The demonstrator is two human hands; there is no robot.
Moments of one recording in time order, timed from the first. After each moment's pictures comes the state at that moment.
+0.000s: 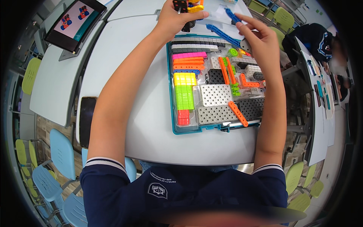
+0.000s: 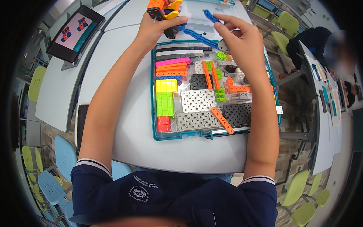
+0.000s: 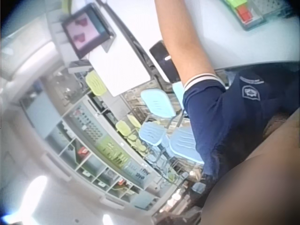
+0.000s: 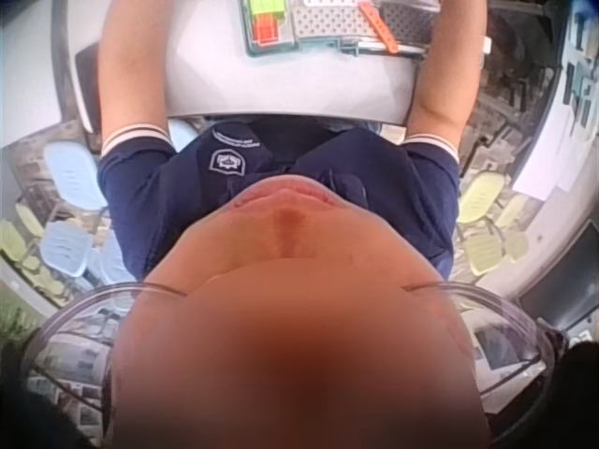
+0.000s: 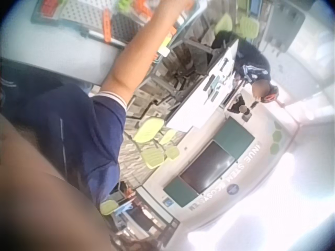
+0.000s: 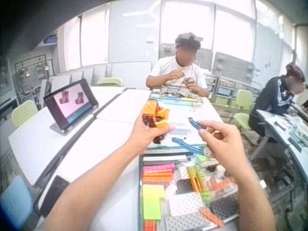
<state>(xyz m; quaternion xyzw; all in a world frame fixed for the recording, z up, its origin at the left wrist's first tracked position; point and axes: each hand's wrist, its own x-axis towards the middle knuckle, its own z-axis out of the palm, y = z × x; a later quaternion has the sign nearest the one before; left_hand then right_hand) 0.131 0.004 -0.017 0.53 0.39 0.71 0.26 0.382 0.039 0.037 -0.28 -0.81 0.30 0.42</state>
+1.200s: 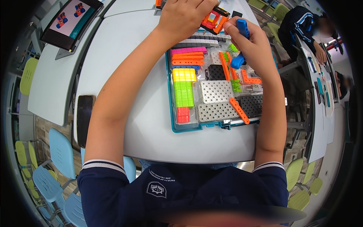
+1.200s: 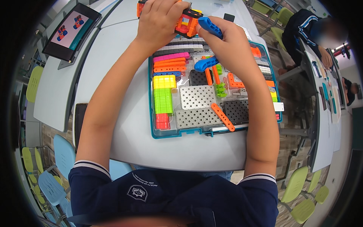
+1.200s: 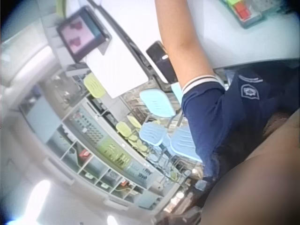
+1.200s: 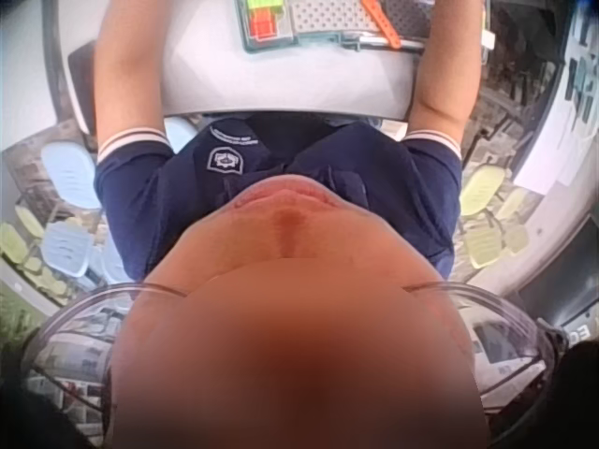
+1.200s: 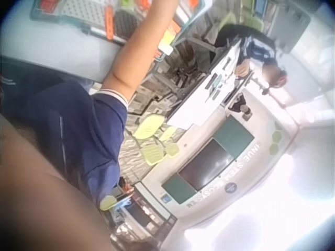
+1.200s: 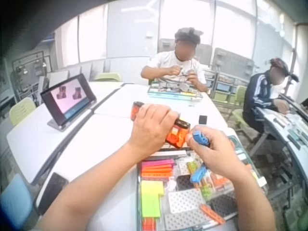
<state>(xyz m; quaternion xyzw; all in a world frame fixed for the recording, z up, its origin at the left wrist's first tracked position) 0.151 -0.014 -0.002 0.68 0.44 0.37 -0.45 0.371 0.014 0.033 -0.28 -0.84 0.34 0.31</state>
